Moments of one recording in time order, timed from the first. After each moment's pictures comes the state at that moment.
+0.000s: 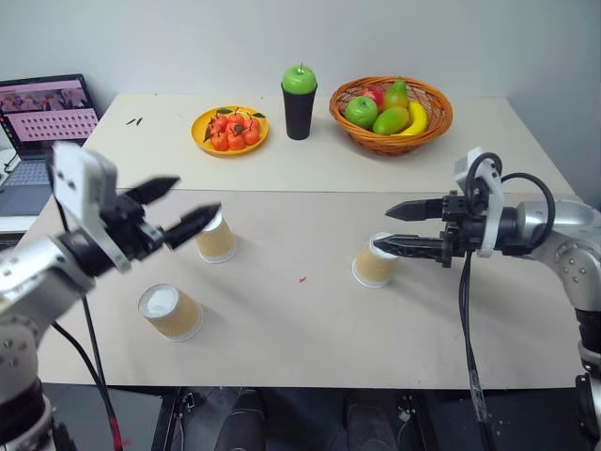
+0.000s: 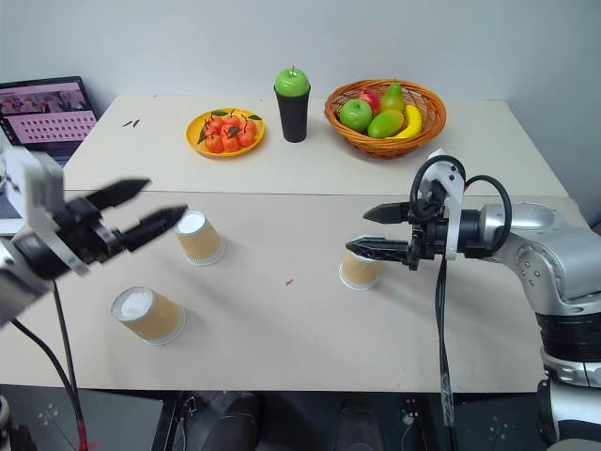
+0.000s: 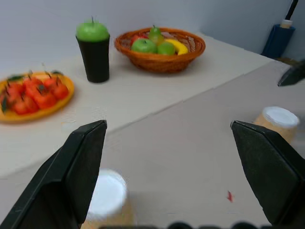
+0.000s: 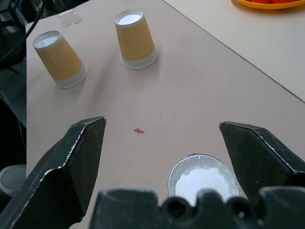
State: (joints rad) left arm -0.14 0.75 0.61 -0.73 -1.03 0.99 -0.43; right arm -0.64 -0.90 -0.02 -0.15 0.72 0.84 1.07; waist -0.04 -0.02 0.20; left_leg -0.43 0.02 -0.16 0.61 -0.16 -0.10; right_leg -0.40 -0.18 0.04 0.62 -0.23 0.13
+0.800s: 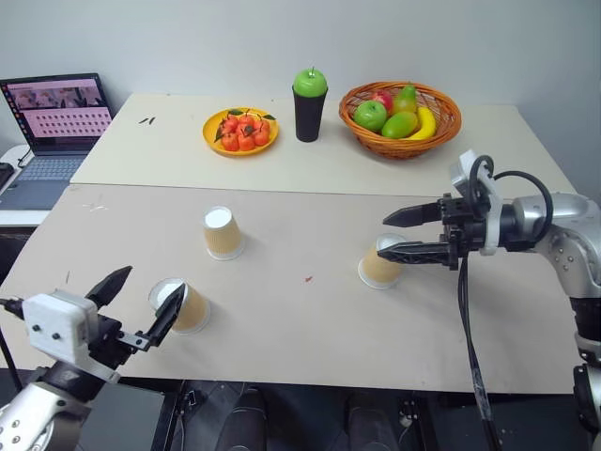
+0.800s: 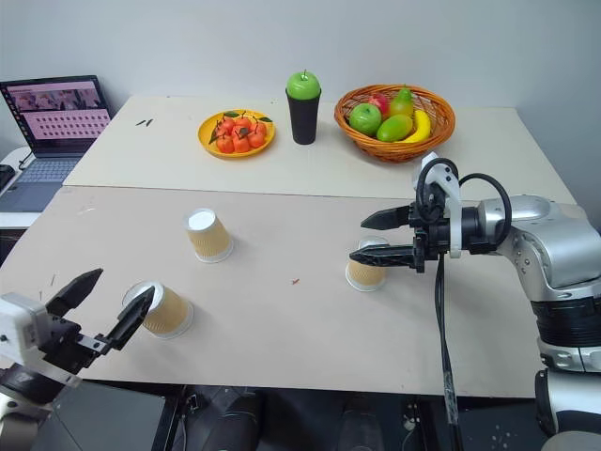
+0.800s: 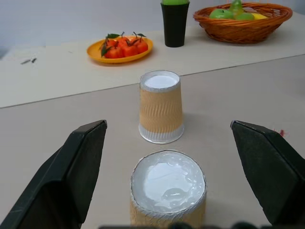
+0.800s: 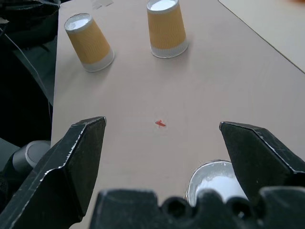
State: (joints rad) left arm 0.52 0.34 0.57 -0.90 -0.54 0.39 -0.47; right arm -0.67 -0.91 0.03 -0.09 0.64 0.81 1.23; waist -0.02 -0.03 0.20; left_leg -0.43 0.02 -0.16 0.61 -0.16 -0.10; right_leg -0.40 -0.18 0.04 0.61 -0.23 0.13
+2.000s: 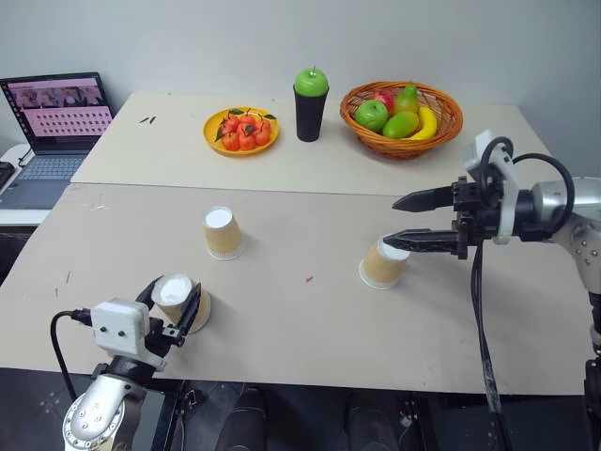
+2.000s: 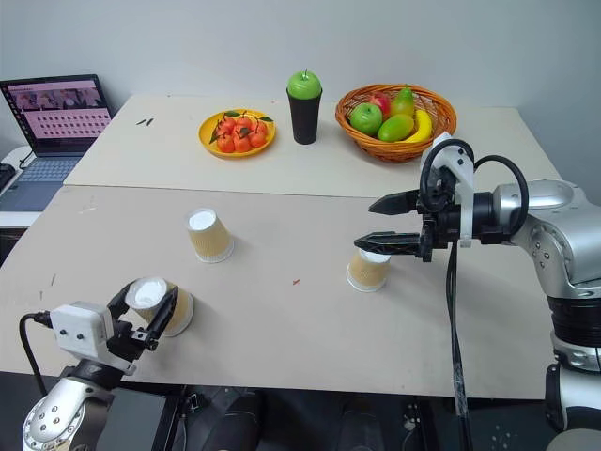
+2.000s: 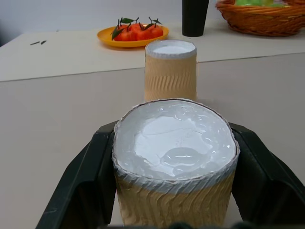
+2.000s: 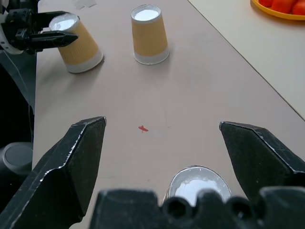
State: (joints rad) left arm 0.37 0.27 0.29 -0.64 -0.31 0.18 -0.37; right arm -0.70 -0.96 -0.03 -0.17 0.65 0.88 1.16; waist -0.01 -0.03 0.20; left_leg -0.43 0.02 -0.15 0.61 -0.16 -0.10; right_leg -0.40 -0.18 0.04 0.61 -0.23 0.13
